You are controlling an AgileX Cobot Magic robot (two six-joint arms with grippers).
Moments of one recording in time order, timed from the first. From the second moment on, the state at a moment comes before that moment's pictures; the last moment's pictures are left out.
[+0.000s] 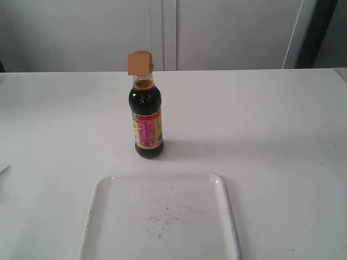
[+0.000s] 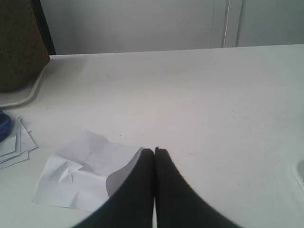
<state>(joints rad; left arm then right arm) 0.00 0.00 0.02 -0.11 0.24 0.13 0.03 0.01 -0.01 0.00 0.33 0.03</state>
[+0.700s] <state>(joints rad) 0.00 0.00 0.02 -0.09 -0.12 -0.01 0.03 0.01 -0.01 -0.03 0.23 0.03</state>
